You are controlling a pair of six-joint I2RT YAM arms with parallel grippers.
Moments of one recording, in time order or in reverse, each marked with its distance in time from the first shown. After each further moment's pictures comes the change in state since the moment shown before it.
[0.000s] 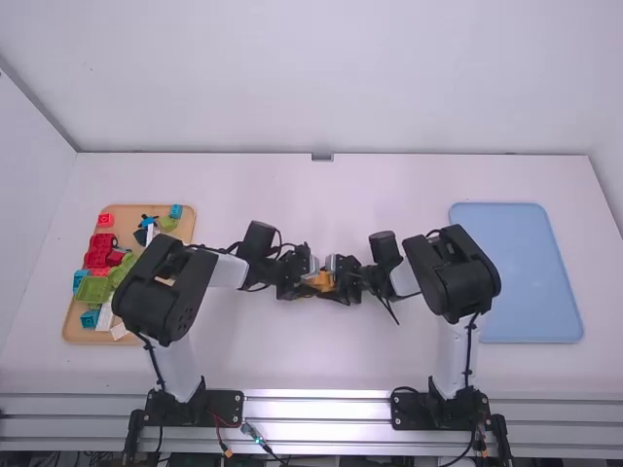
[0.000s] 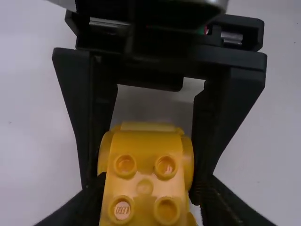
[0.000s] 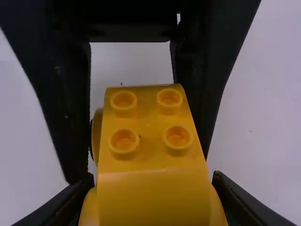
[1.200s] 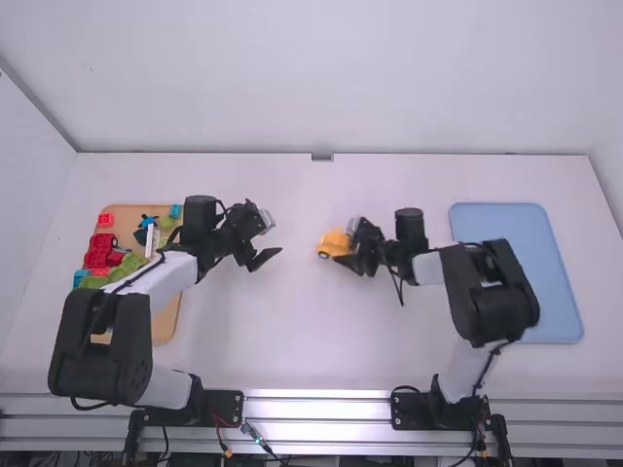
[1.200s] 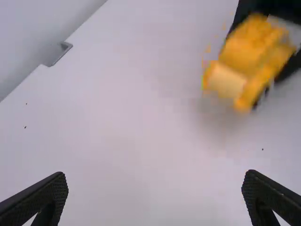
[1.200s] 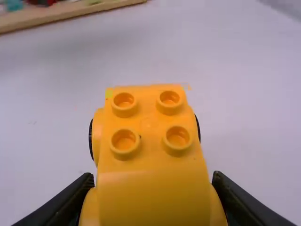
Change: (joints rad) left arm 0.275 -0.358 -0.002 -0.105 -0.225 -0.113; right arm -0.158 -0.238 0.045 -0.134 0.129 0.273
